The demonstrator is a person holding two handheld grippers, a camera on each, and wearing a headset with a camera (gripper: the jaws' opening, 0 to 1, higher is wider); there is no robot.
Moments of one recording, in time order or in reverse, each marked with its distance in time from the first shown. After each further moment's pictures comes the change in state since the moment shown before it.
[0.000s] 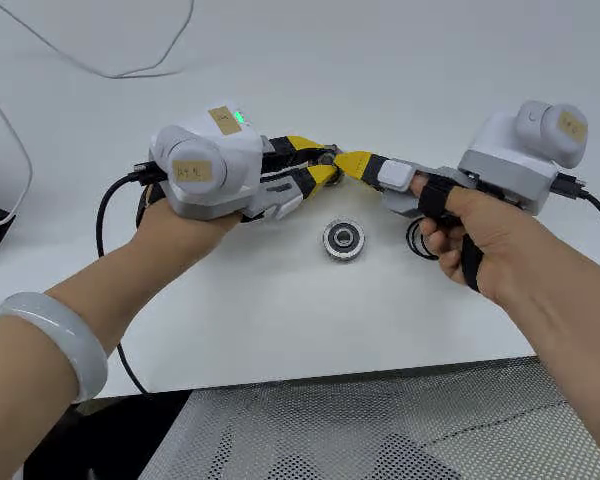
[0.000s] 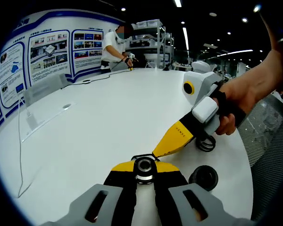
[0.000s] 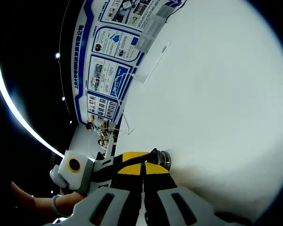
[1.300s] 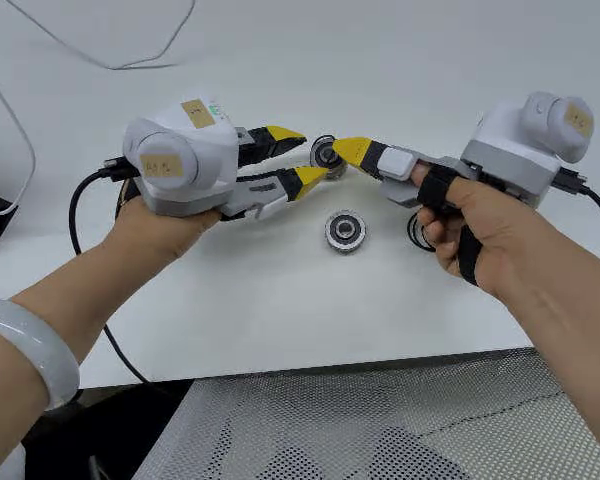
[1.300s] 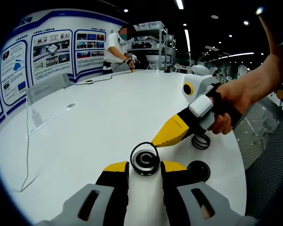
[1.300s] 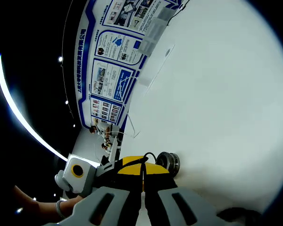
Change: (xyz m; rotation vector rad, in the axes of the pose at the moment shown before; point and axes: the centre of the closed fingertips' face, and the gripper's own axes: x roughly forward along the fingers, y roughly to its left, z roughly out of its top) left arm -0.023 0.001 0.000 -0.024 -0.010 0.007; right arm 0.000 0.013 0.004 0.022 -0.040 0.027
